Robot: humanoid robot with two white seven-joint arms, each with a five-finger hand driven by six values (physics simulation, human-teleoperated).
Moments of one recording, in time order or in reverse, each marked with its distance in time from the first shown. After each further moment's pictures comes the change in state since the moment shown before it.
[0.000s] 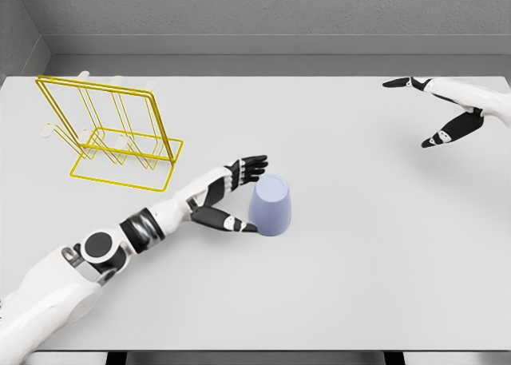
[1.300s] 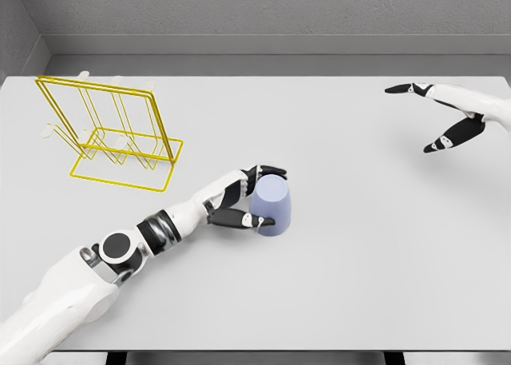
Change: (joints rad) left arm -0.006 -0.058 -0.009 0.012 -0.029 0.031 0.009; right arm 0.012 -0.005 0.005 0.004 0.000 0.000 0.001
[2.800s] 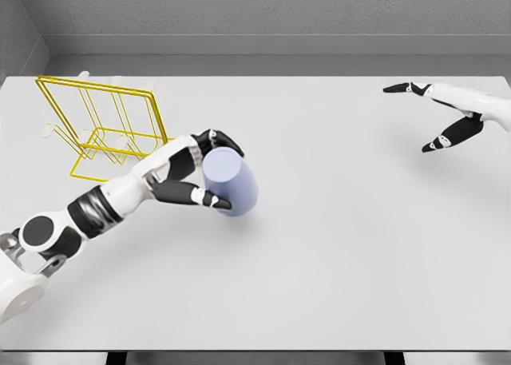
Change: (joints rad) left arm 0.006 0.269 0.105 -0.298 0.165 -0.012 -0.002; right arm 0.000 0.004 -0.002 -0.003 0.003 0.000 0.000
